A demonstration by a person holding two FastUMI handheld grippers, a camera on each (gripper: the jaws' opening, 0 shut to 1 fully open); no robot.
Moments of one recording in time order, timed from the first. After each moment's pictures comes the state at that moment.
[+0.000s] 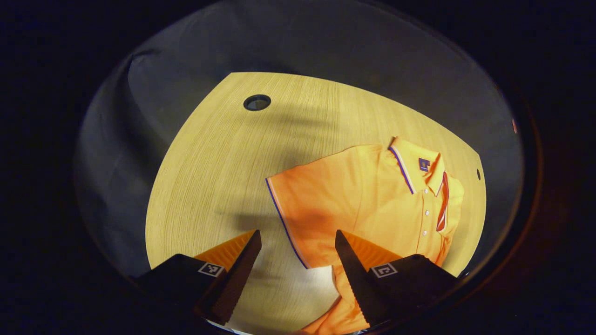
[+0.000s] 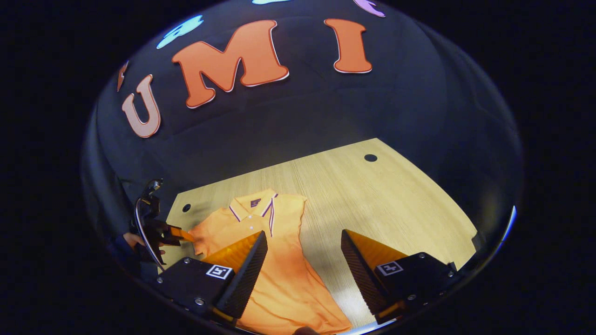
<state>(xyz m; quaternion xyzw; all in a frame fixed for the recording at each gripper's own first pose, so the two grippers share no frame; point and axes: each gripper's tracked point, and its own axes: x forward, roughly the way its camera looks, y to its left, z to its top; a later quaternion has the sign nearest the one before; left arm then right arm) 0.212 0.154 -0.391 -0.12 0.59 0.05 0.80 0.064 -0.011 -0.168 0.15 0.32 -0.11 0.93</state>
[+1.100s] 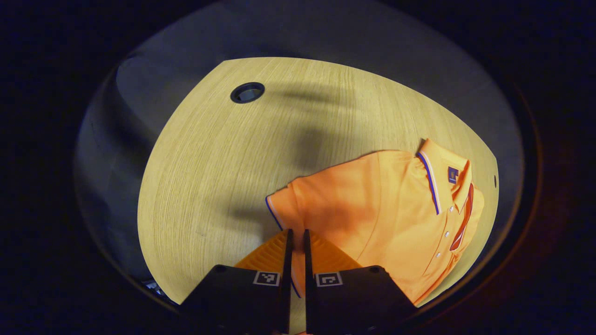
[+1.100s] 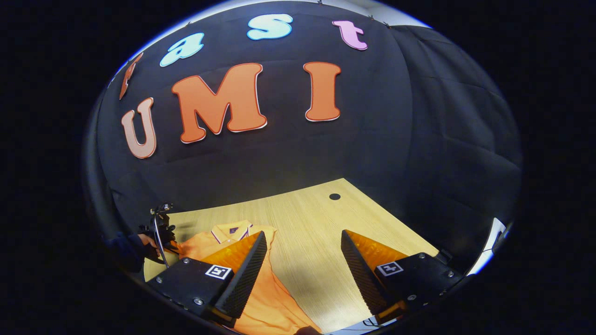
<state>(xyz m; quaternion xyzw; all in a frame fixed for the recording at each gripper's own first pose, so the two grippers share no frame) 0.248 0.136 -0.420 -0.13 0.61 0.04 0.78 0.004 -0.076 -0.093 0.11 0.23 -0.19 0.95</state>
